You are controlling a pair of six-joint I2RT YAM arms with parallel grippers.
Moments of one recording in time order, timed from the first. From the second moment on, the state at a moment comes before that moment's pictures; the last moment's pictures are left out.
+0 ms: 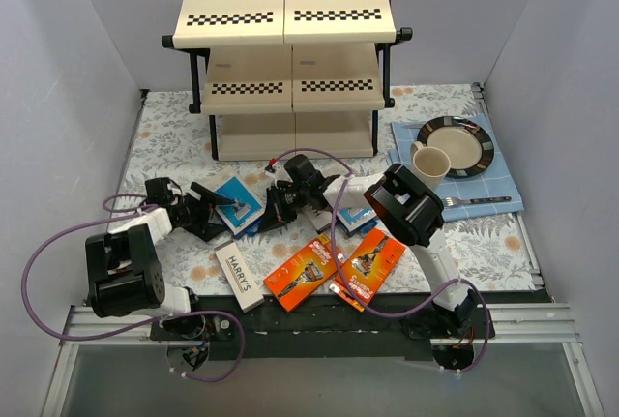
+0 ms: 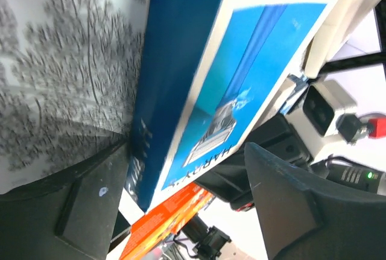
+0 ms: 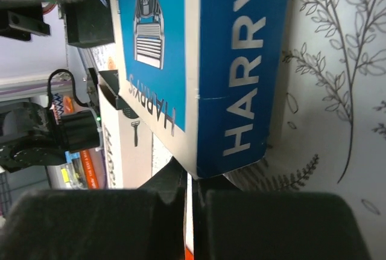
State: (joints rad) left arm 0.24 1.42 0.55 -0.17 0.64 -0.92; right arm 0.86 2.22 1.36 0.16 -0.74 0.71
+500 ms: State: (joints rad) left arm 0.22 1.37 0.38 0.16 0.87 -1.12; right arm 0.78 2.17 1.40 0.19 -0.80 0.84
